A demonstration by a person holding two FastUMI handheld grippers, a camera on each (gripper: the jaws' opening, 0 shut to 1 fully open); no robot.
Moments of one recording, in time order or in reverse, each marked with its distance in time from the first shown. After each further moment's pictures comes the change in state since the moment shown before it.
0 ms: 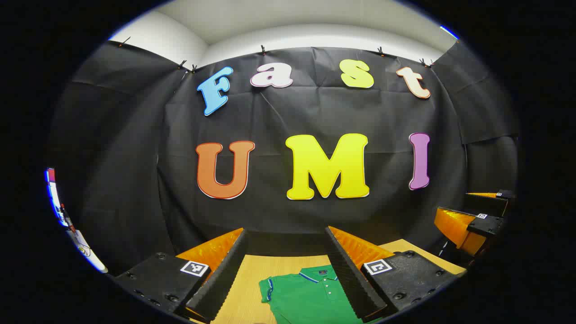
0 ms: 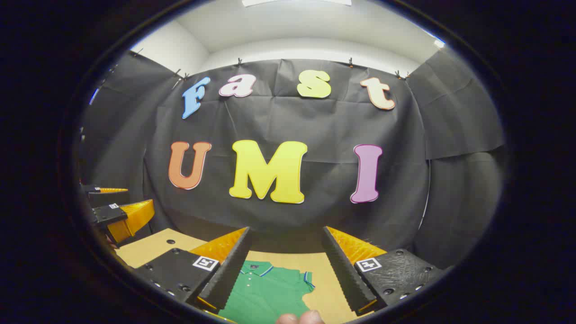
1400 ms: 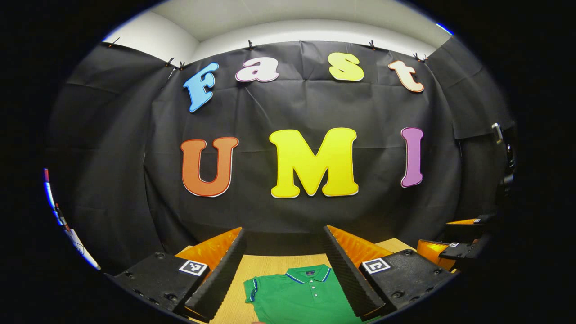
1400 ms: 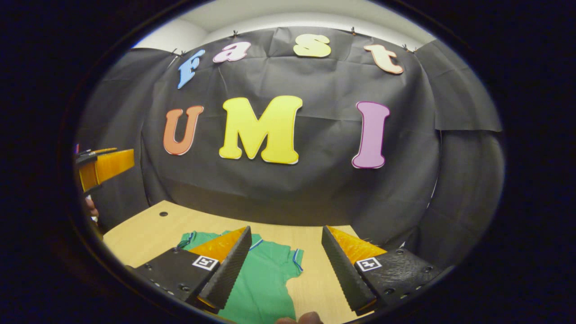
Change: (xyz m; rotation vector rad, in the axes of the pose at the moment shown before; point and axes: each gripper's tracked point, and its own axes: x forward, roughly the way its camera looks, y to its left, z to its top) left arm 0.023 -0.042 0.001 0.008 0.019 -0.021; right arm 0.052 -0.062 -0.090 -0.028 0.247 0.052
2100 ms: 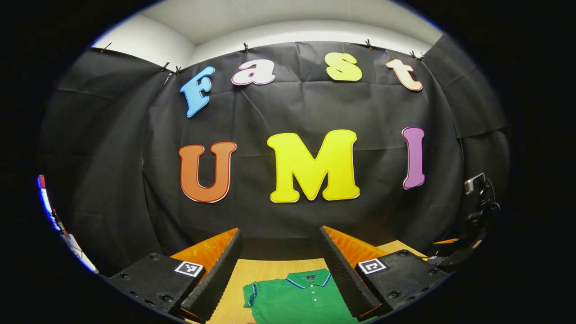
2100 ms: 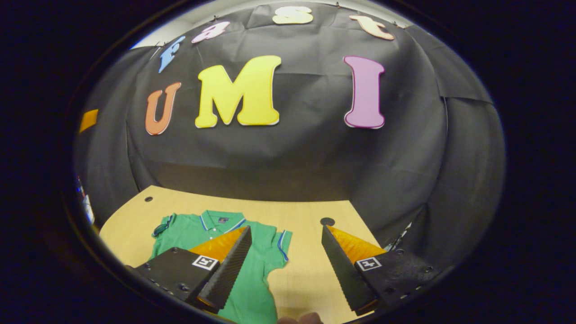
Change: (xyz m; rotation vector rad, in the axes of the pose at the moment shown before) left arm 0.014 -0.002 0.004 0.018 0.001 0.057; right arm 0.089 -0.051 -0.081 0.056 0.191 0.006
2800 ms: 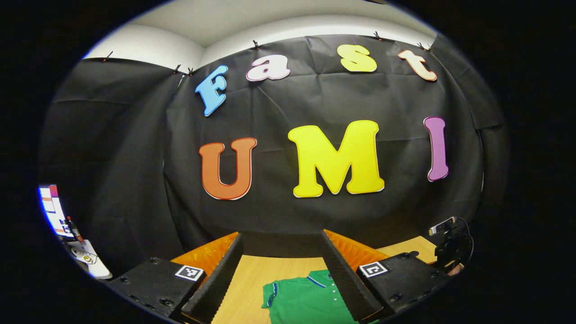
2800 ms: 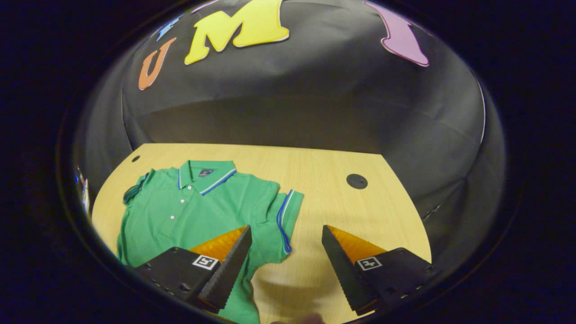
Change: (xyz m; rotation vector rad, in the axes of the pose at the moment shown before) left arm 0.011 0.025 -0.019 0.029 0.071 0.127; right arm 0.141 0.001 -0.114 -0.081 0.301 0.060
